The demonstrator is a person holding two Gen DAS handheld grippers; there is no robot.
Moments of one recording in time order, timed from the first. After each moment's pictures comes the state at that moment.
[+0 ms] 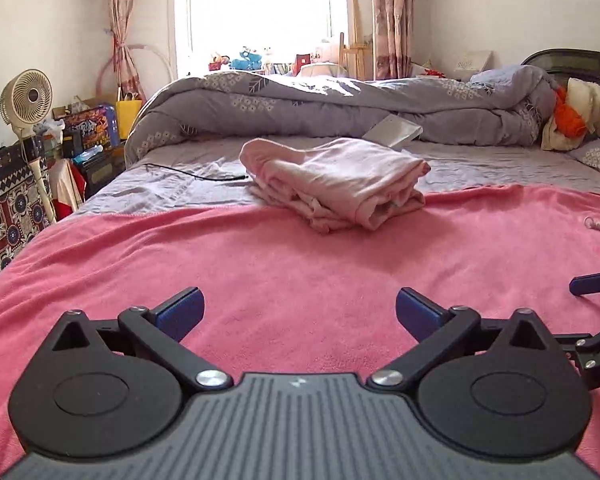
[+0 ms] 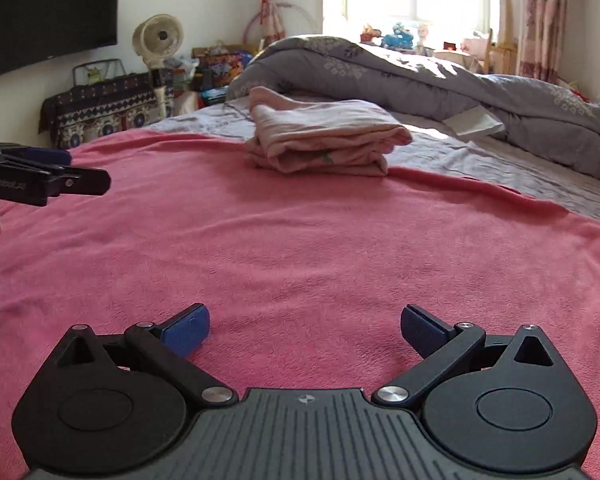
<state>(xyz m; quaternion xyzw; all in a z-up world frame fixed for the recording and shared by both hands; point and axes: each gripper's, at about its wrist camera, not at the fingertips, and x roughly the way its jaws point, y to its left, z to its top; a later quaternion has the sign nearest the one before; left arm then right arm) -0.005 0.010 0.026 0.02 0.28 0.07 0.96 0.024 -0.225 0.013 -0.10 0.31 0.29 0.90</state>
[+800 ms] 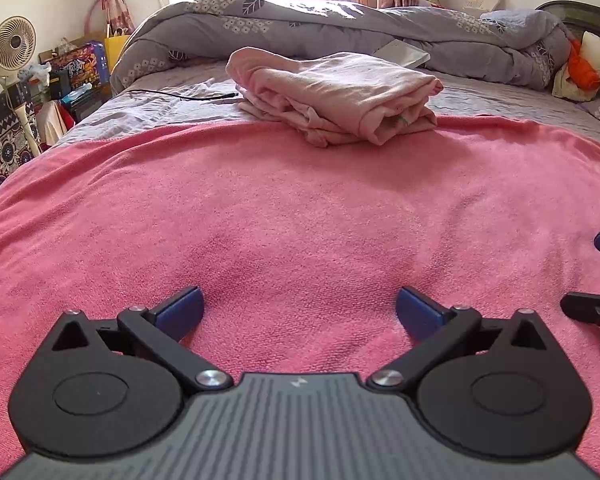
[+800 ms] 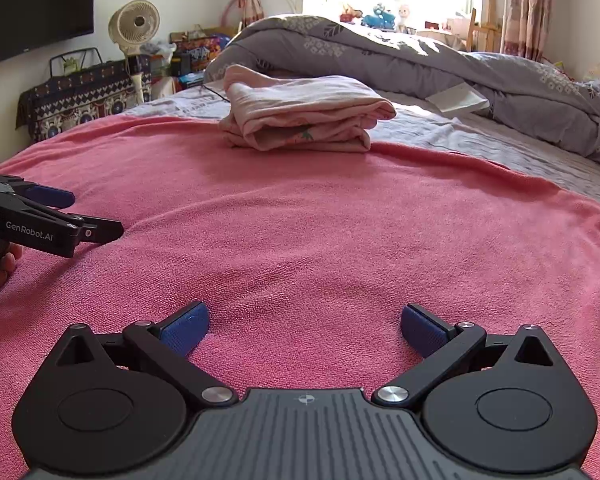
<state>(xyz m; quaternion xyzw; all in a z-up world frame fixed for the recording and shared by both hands) 0.017 0.016 0.008 -0.01 0.35 0.06 0.94 0.030 -0.229 0.007 -0.09 0.31 0.28 0.90</state>
